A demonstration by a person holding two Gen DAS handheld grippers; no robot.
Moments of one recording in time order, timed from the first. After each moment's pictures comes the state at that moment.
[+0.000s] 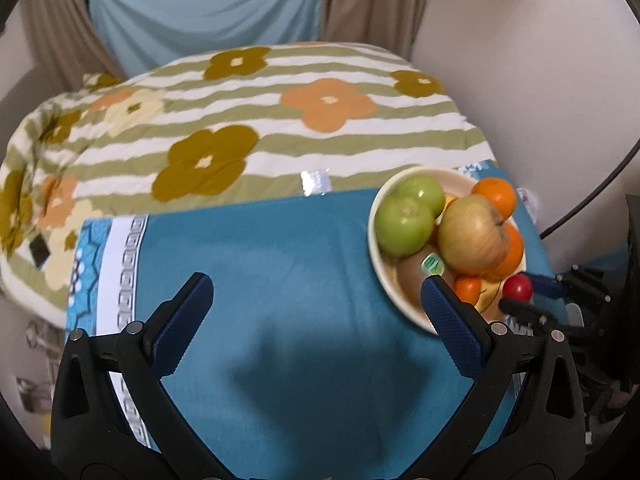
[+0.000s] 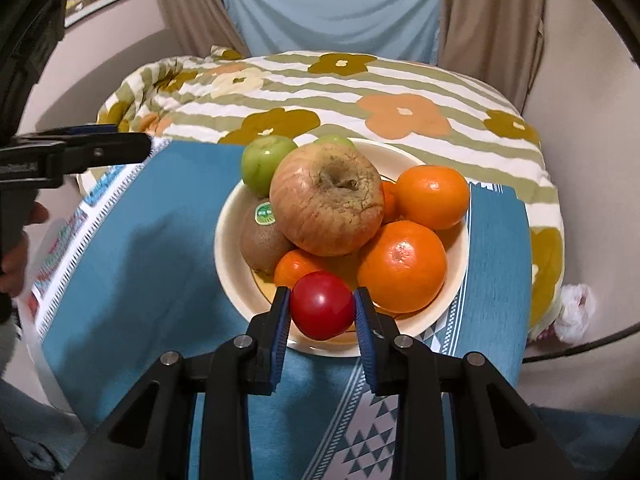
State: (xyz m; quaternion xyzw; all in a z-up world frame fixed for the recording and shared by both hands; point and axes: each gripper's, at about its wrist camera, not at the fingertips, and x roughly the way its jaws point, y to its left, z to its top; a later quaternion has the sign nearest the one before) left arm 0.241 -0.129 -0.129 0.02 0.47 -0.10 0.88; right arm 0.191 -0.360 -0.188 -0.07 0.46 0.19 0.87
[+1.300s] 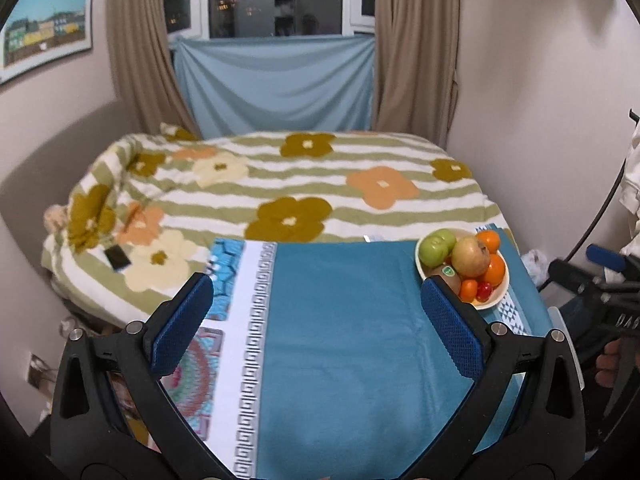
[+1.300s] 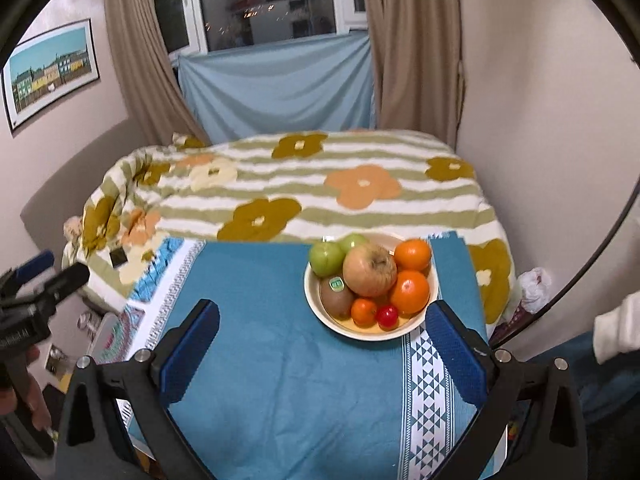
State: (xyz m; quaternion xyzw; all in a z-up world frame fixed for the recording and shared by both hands) left arm 0.066 -0.016 -0.001 0.01 0.31 -0.02 0.95; right arm 0.068 -0.296 -0.032 0.03 0.35 0.07 0.93
